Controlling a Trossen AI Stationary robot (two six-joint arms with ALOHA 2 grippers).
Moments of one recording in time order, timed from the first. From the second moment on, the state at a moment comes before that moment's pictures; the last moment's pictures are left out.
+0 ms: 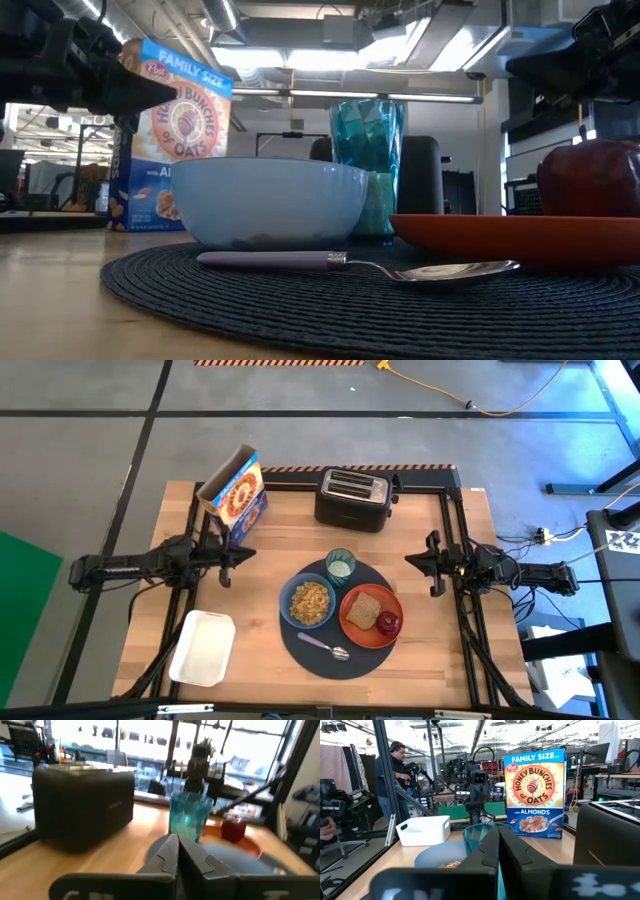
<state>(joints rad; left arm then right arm) 0.15 0.12 0.01 0.14 -0.04 -0.16 -0.01 0.00 0.01 0.17 0.02 0.08</state>
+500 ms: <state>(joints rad) 0.05 0.12 0.01 0.17 -0.17 -0.15 -0.01 0.00 0.01 0.17 0.02 0.08</state>
